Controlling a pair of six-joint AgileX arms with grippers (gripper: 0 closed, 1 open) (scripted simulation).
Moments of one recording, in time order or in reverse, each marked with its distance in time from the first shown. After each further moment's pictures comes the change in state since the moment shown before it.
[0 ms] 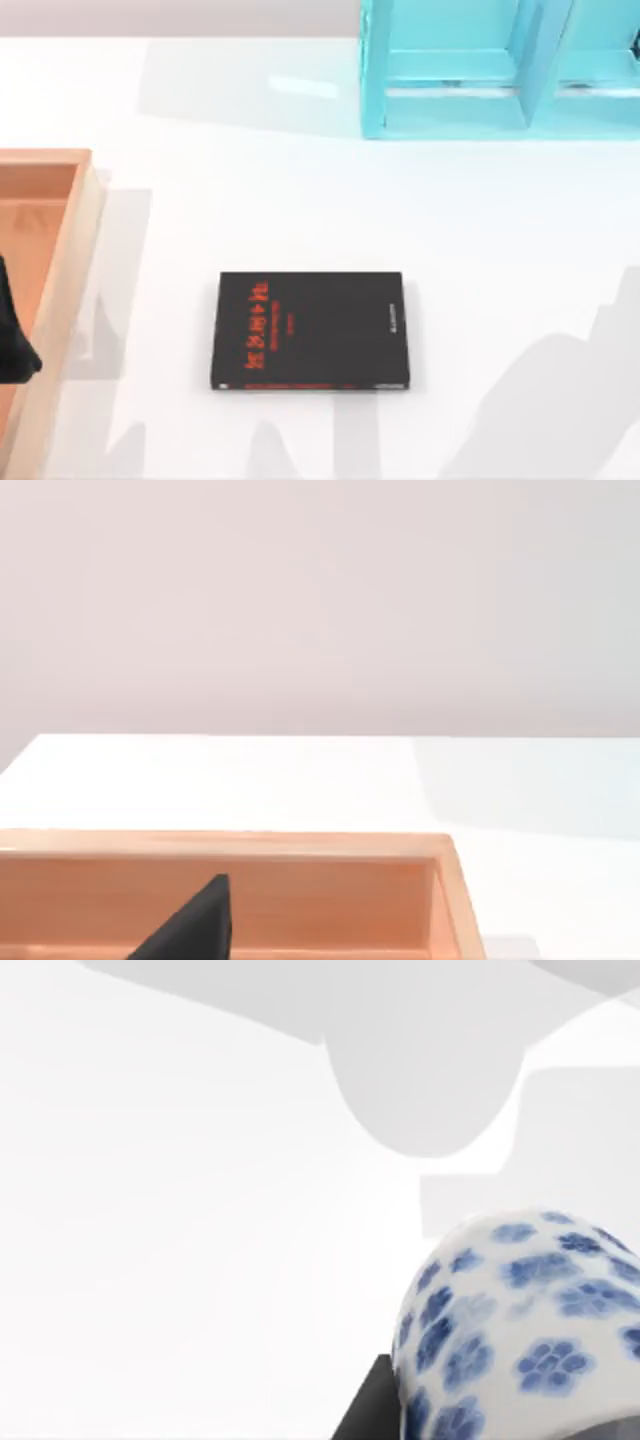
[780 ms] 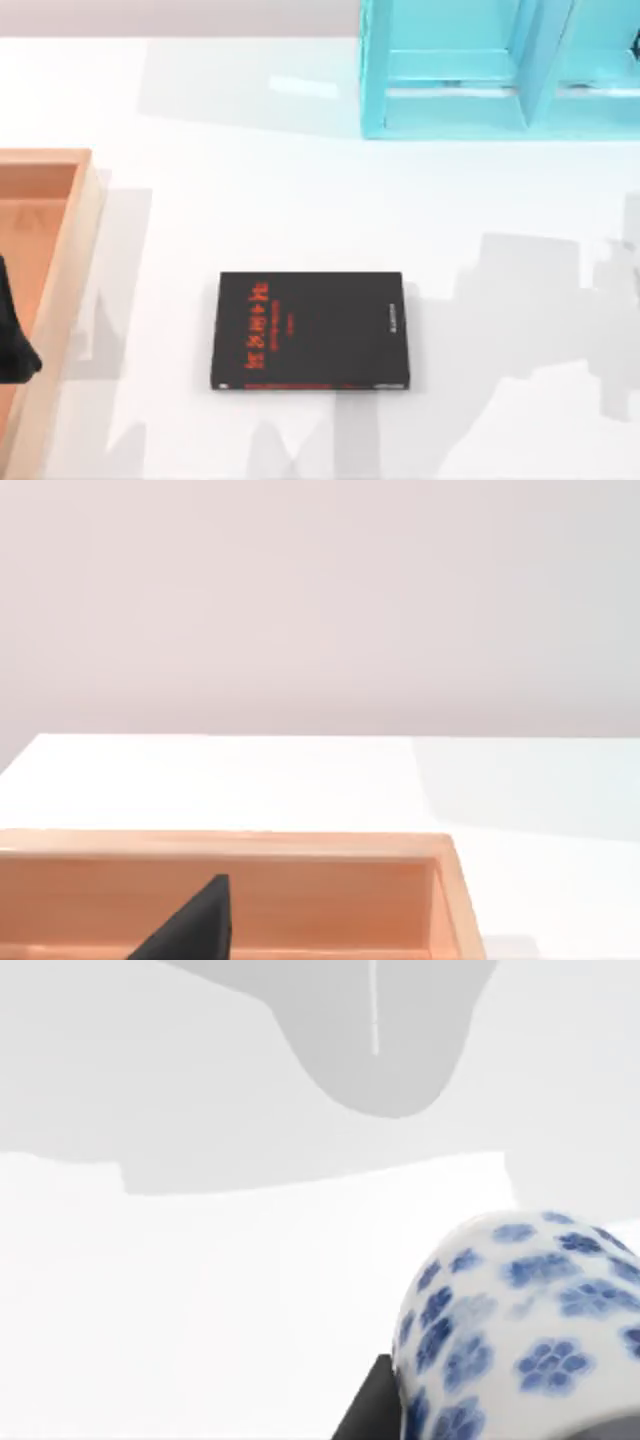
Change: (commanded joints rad) left arm 0.000 0.000 0.000 0.000 0.000 0.000; right arm 0.246 0.024 0.059 -0.051 0.003 0.519
